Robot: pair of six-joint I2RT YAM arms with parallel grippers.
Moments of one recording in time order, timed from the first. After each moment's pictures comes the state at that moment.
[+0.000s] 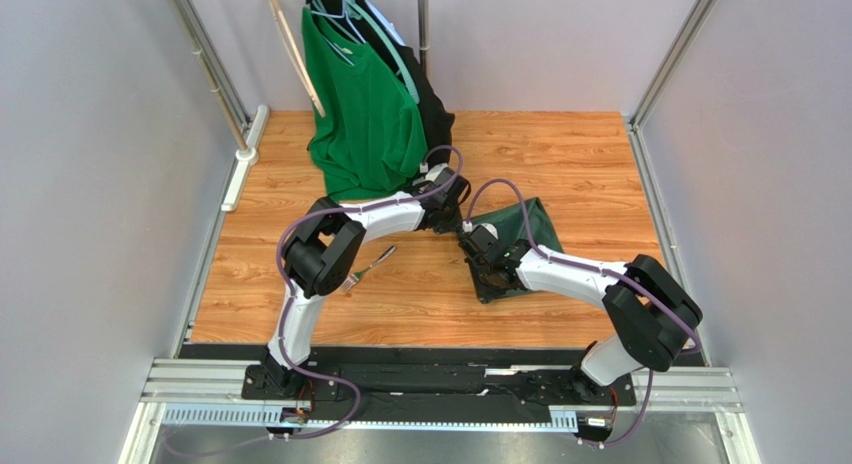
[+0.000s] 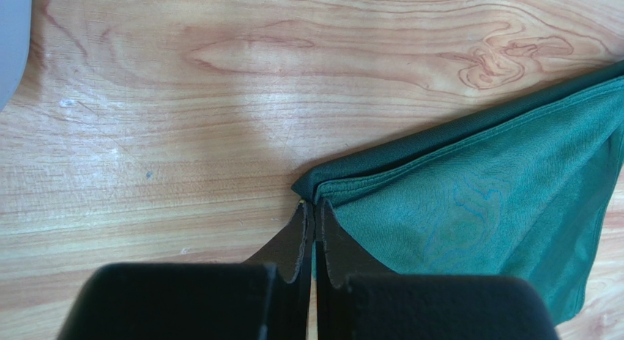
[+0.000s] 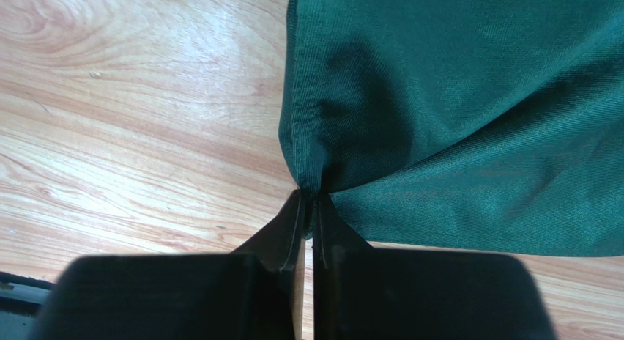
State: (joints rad) left arm -0.76 2.13 1.51 -0.31 -0.16 -0.88; right arm 0.80 1.53 0.81 -0.49 0.13 0.50
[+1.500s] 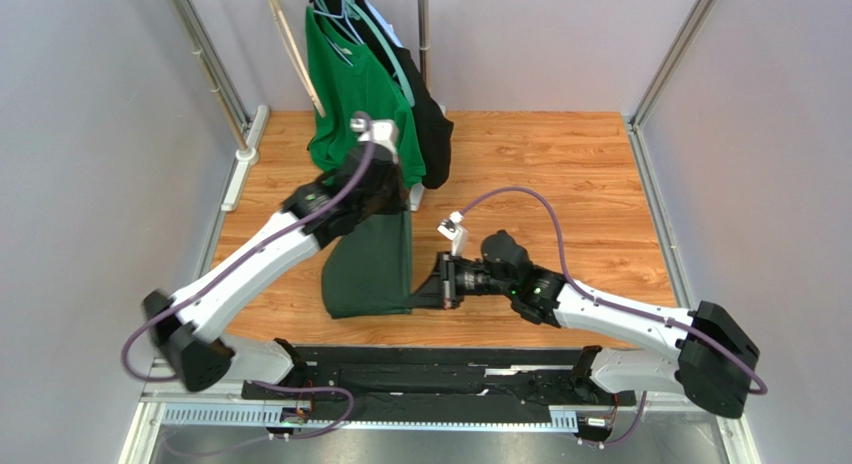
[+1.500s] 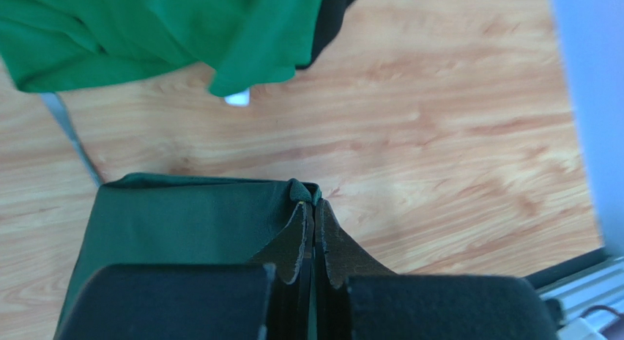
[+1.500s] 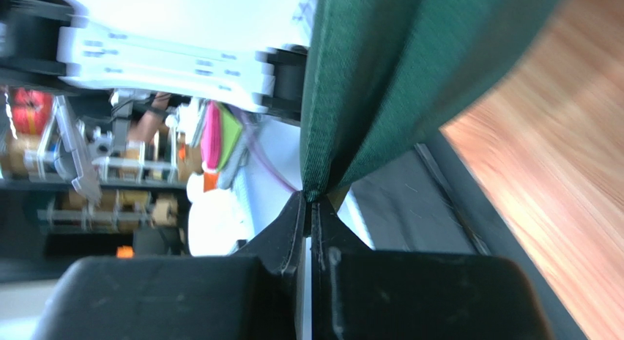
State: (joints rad) left arm -0.74 1.27 1.38 -0.65 -0.28 -0.55; right arm 1.03 1.20 0.73 0.23 -0.47 0.96
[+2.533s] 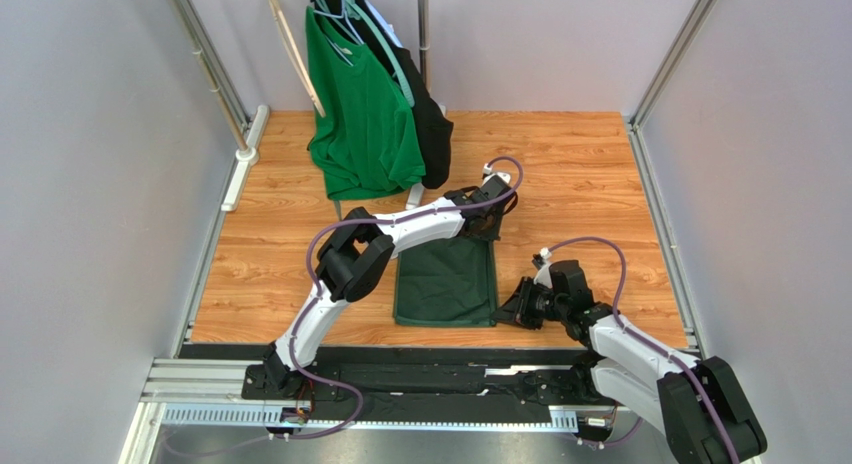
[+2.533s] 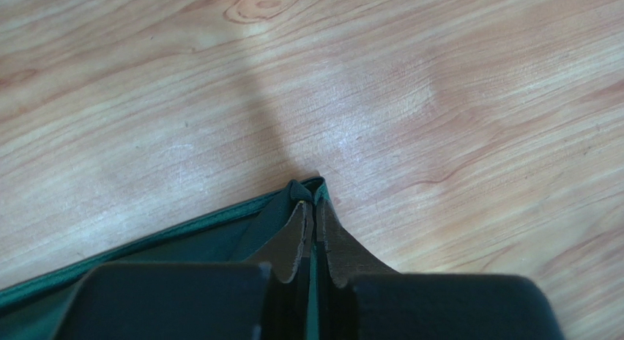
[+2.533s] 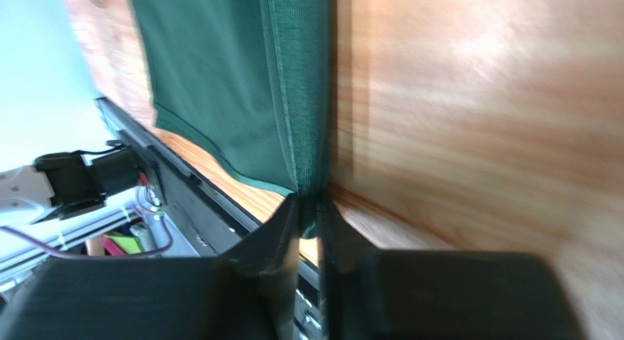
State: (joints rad) left arm -0.92 2.30 1.85 -0.47 -0.19 -0.54; right arm 0.37 0.96 0.14 0.02 -0.55 0.81
